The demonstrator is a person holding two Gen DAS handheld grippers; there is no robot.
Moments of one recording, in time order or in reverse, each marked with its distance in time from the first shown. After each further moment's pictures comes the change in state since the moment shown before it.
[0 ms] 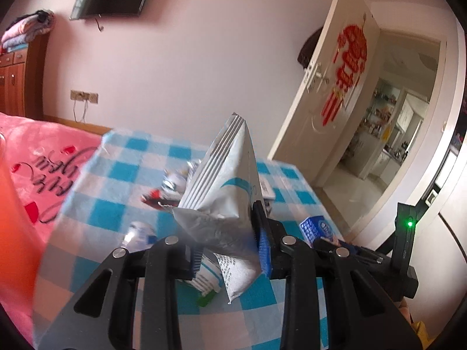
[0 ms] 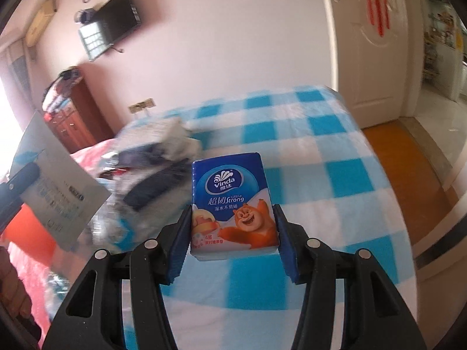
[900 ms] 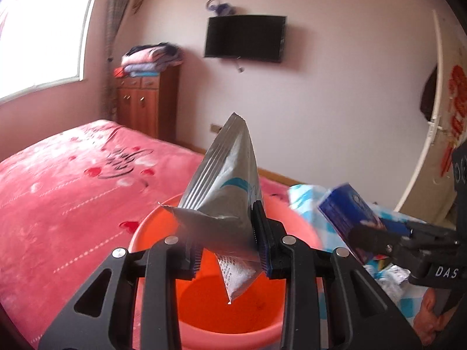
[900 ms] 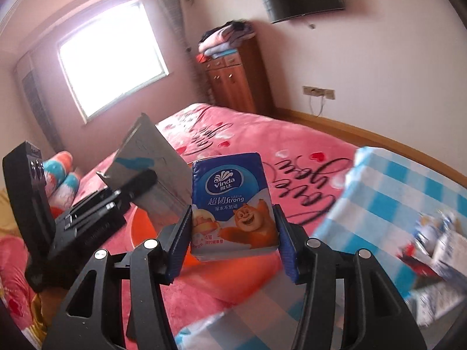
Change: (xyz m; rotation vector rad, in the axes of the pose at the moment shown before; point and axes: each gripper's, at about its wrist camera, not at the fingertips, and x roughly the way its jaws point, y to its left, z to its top) left arm -0.161 0.199 0.052 -0.123 -0.166 0.638; right arm 0.024 0.395 0.040 -0.479 0.117 0.629
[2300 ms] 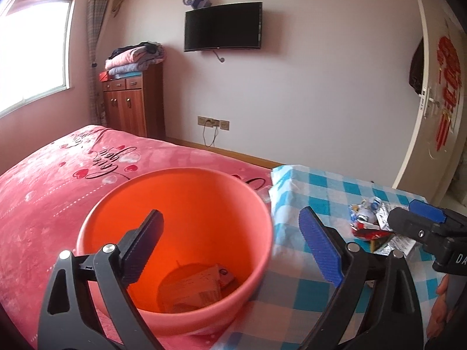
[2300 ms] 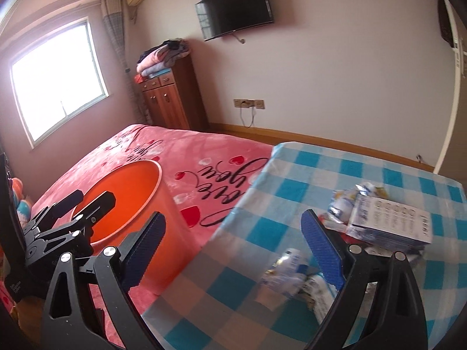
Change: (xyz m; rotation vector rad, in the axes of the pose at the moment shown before) left arm 0.002 -0.069 -0.026 0.114 0.030 -0.032; right arm -0.077 -0.073 -0.057 0.125 -0.113 -0.316
